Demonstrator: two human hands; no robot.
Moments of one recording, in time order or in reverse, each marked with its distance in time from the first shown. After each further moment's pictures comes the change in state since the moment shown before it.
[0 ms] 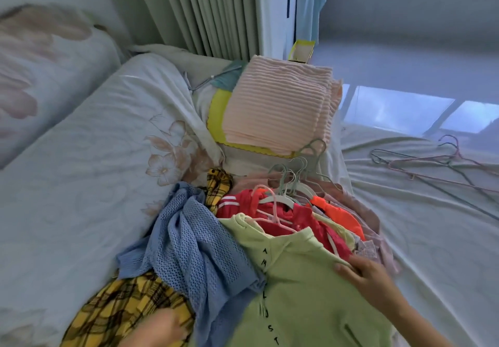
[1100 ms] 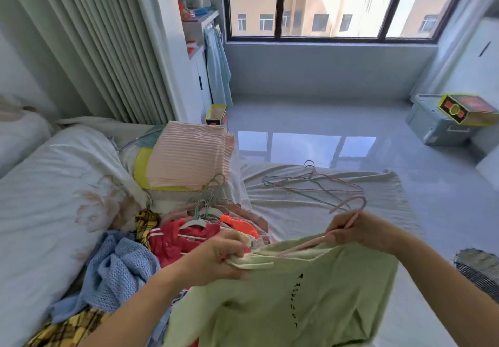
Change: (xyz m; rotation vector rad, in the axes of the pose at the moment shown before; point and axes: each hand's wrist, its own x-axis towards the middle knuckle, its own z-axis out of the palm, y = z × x) left_hand -0.247 0.282 -0.067 -0.257 0.061 1.226; right_hand -0.229 -0.020 -0.277 0.176 -0.066 -0.075
